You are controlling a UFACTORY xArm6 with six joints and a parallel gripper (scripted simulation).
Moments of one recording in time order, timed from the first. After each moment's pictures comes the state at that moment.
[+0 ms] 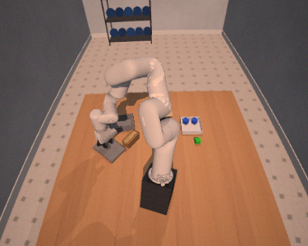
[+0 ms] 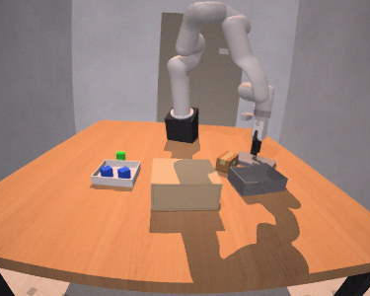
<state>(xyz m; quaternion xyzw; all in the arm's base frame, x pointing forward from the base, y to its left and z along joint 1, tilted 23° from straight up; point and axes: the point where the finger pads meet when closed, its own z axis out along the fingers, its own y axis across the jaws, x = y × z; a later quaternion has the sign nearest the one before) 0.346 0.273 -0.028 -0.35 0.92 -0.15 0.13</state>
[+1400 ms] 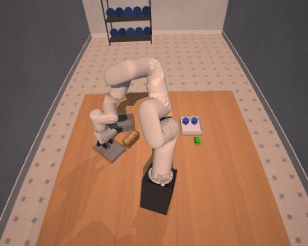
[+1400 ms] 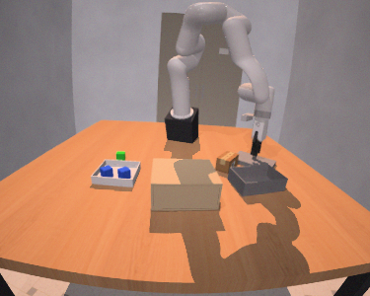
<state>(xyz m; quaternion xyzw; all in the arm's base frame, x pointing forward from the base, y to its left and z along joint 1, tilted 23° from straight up) 0.347 0.274 -0.030 -0.35 0.92 -0.15 0.13</state>
